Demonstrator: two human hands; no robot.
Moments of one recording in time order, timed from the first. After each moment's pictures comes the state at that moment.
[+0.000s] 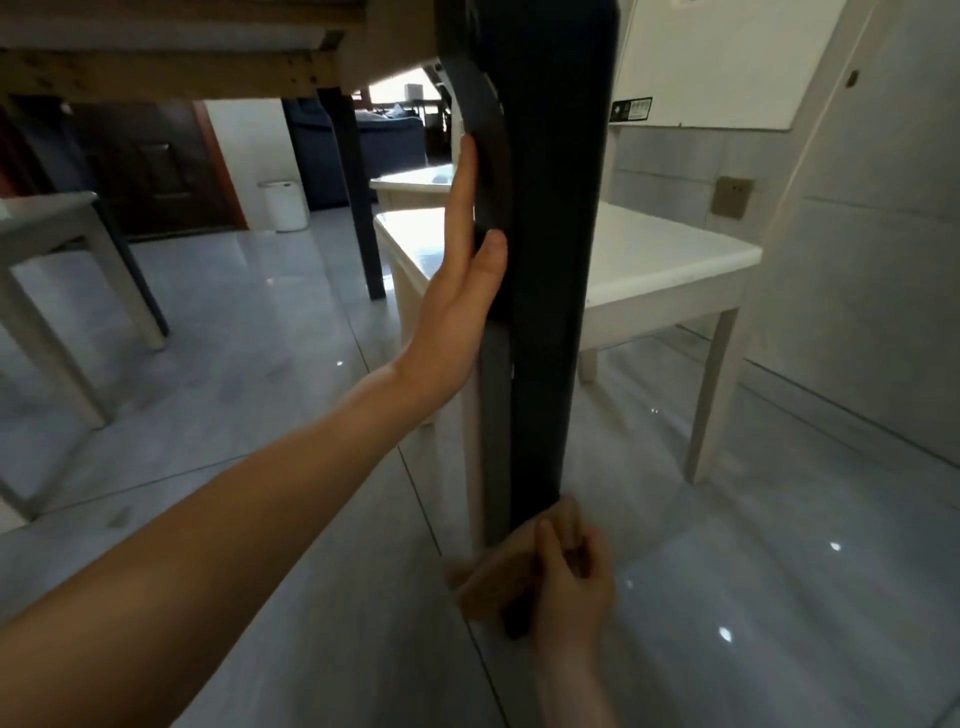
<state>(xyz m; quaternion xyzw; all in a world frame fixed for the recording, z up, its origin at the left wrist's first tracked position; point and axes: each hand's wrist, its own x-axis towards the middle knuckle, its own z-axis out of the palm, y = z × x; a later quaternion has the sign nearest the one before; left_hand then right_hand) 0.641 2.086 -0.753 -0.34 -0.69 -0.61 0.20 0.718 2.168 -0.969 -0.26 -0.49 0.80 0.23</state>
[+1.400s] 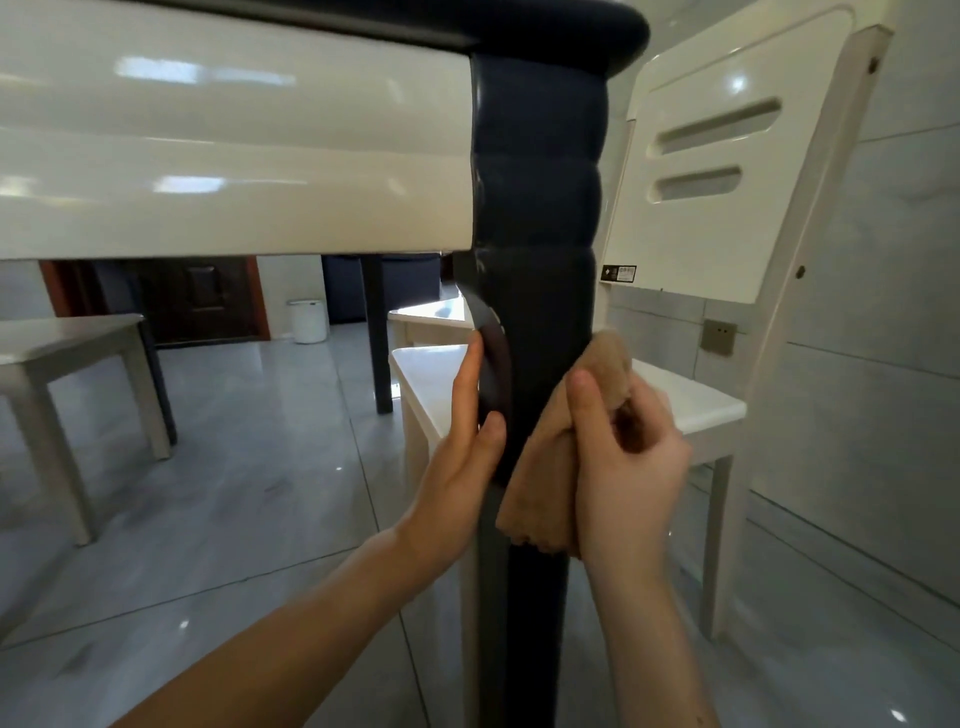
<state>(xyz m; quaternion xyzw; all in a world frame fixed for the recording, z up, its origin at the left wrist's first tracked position) 0.637 2.087 -0.759 -0.35 -0.69 -0.60 0.21 0.674 2.199 -0.742 0.05 -0.57 0.71 0.42</state>
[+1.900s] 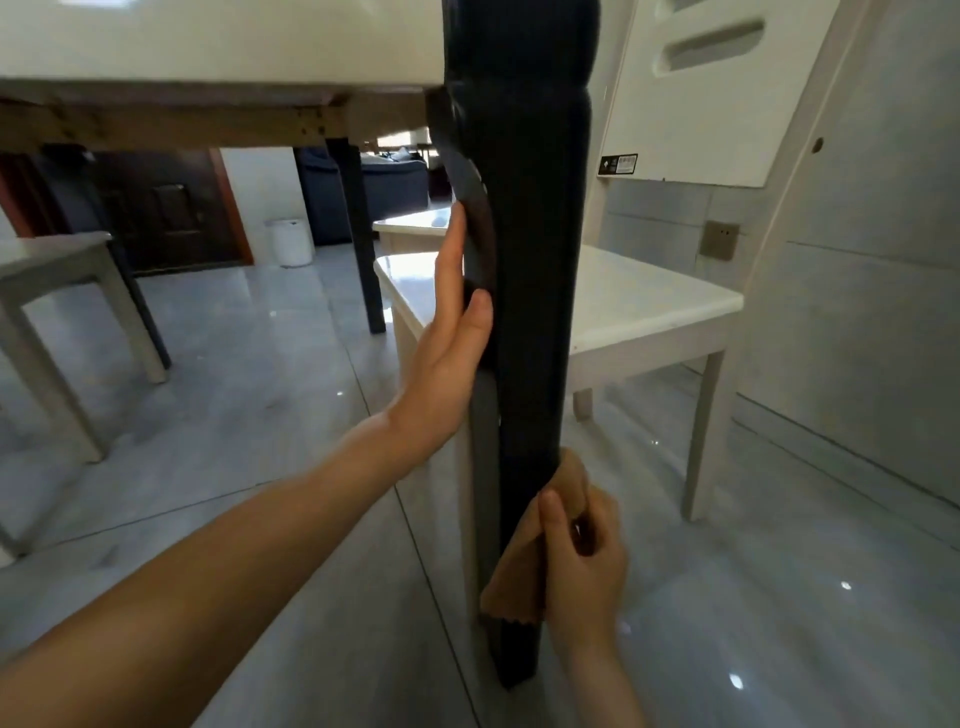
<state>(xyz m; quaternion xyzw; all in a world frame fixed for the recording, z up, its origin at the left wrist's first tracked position) 0.643 2.087 -0.756 -0.35 -0.69 -0.60 0.19 0.700 2.194 -0.920 -0.06 -0.61 0.72 0.32</state>
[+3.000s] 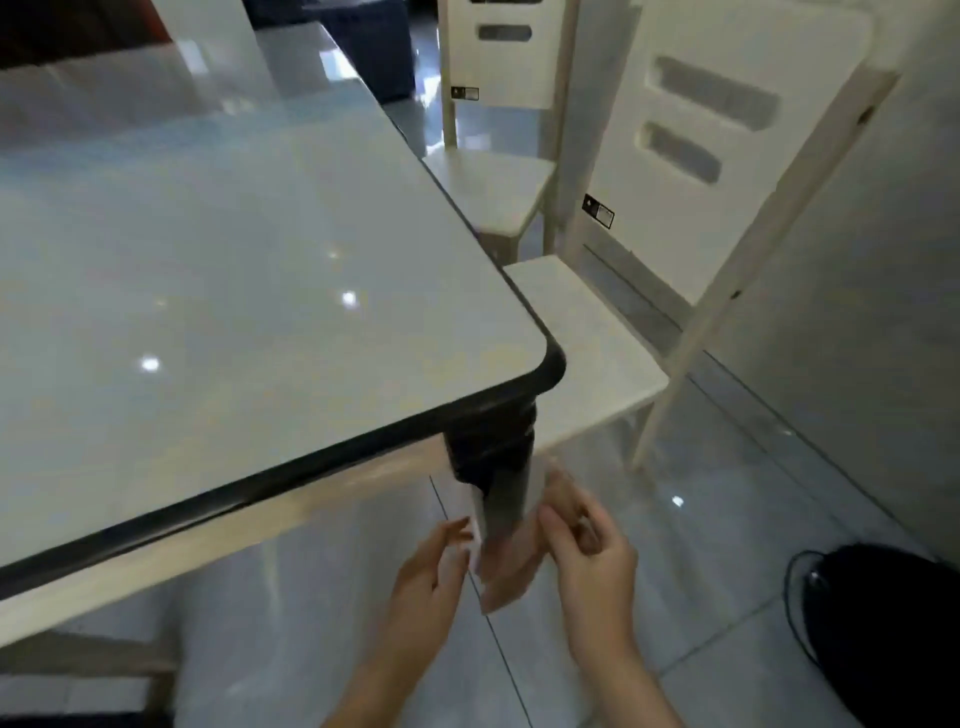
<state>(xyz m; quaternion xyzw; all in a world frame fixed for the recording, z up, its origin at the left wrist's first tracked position) 0.764 2.068 -0.645 0.06 -0.85 -0.52 -0.09 0.773 2.225 -0.585 -0.22 -0.63 0.74 0.08</state>
